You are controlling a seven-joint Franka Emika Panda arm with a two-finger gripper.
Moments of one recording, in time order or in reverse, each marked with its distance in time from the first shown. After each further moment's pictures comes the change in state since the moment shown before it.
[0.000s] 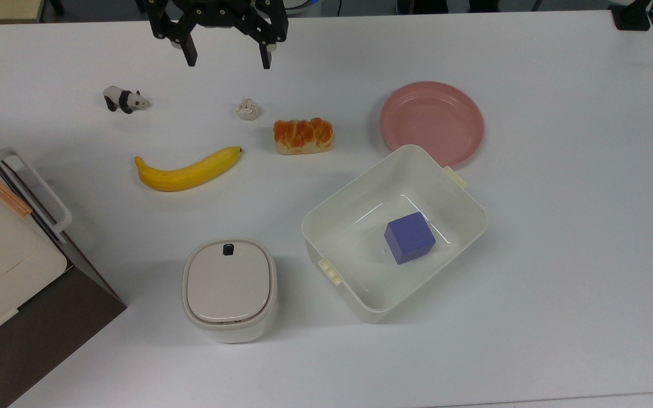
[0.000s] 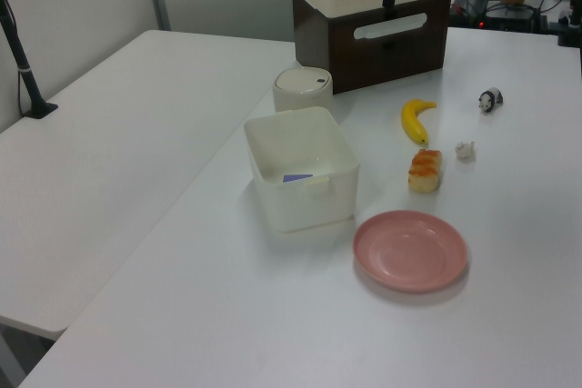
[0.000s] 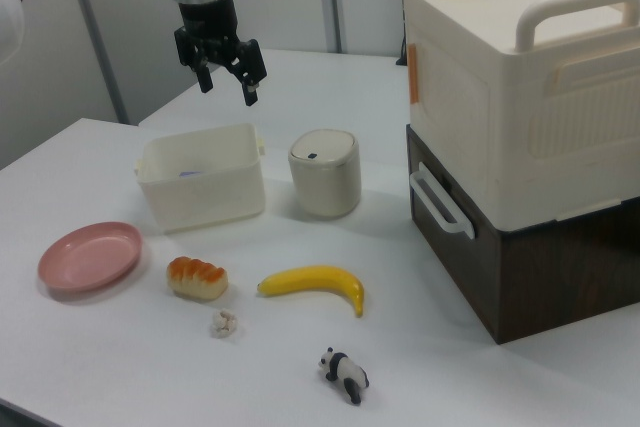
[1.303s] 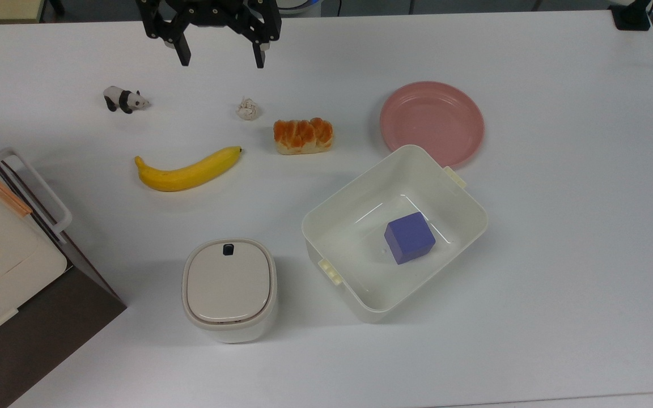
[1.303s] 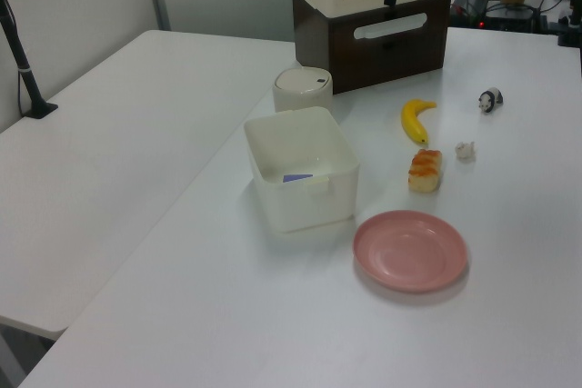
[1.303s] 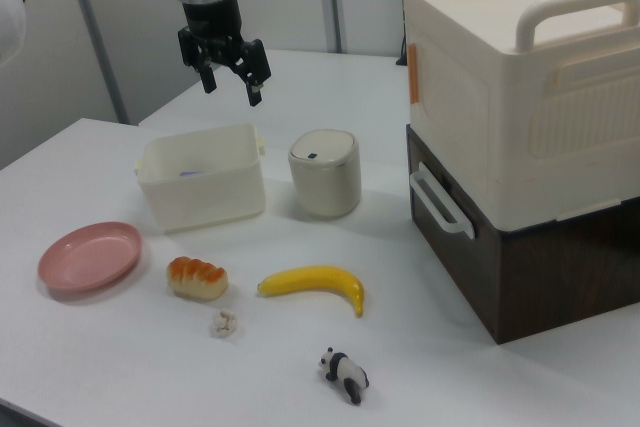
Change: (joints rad) arm -0.012 0.000 0.000 0.001 0.002 0.000 -0.020
